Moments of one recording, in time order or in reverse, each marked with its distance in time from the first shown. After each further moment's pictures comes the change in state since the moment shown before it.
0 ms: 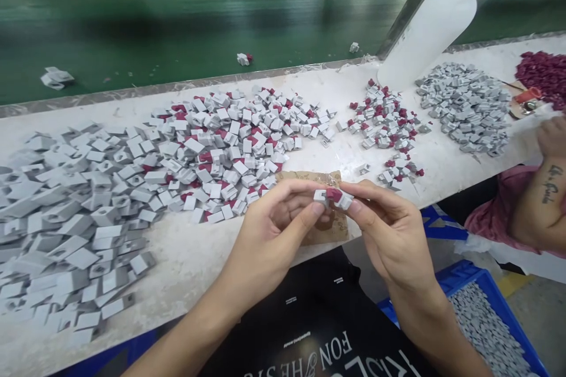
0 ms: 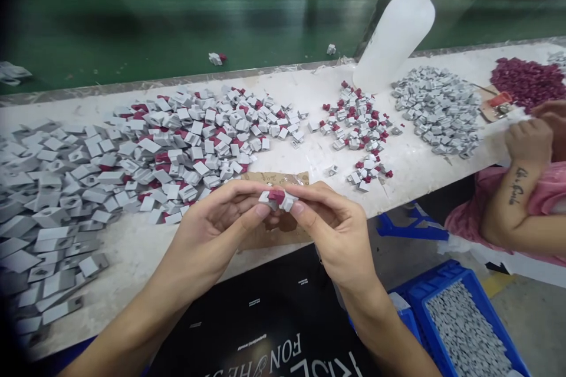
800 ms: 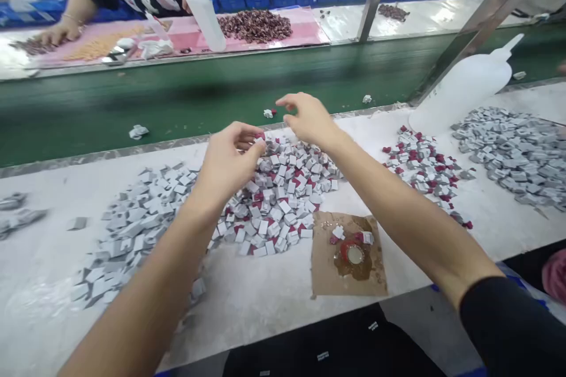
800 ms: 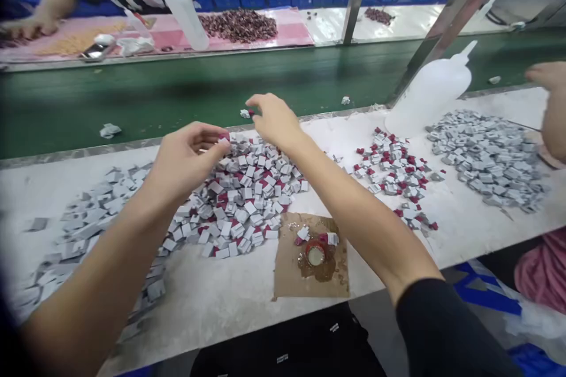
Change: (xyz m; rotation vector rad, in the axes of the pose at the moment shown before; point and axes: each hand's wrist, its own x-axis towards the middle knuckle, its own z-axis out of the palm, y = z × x) left_hand 0.104 0.087 -0.140 0.834 0.606 0.185; right_hand 0.271 -0.026 0.156 -0.819 -0.352 -0.274
